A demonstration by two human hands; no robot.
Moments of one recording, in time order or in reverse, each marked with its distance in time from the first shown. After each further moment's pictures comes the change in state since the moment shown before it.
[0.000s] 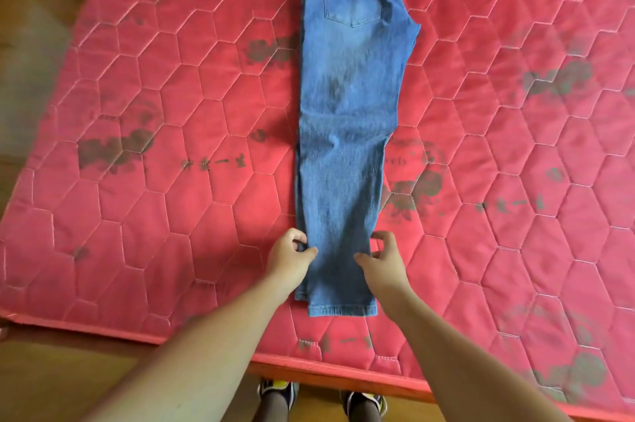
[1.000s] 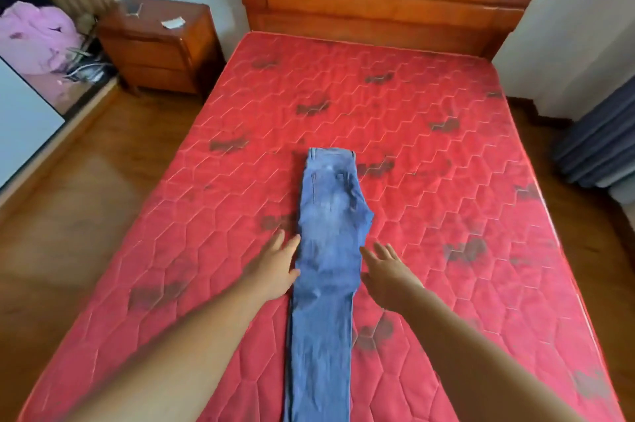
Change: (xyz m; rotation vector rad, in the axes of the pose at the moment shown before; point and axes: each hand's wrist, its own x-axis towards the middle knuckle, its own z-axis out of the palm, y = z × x) left_hand -0.048 0.287 -0.190 0.710 -0.007 0.542; right_hand -0.044 -0.299 -0.158 -1.060 -0.030 -0.602
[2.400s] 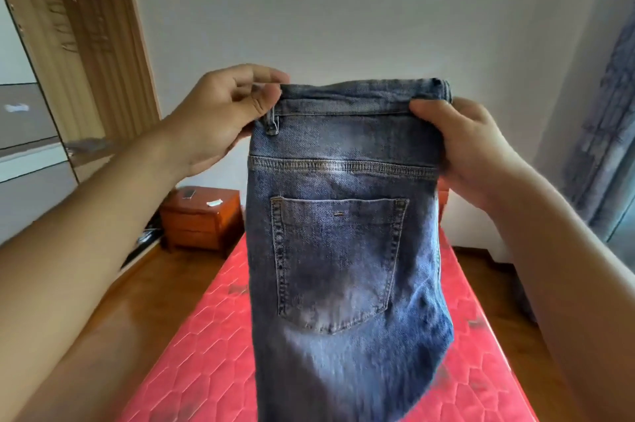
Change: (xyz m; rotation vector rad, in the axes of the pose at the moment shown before) left_hand -0.476 0.290 -0.461 -0.711 0.669 0.847; right_hand -0.524 -0.151 -0.469 1.219 0.761 -0.745
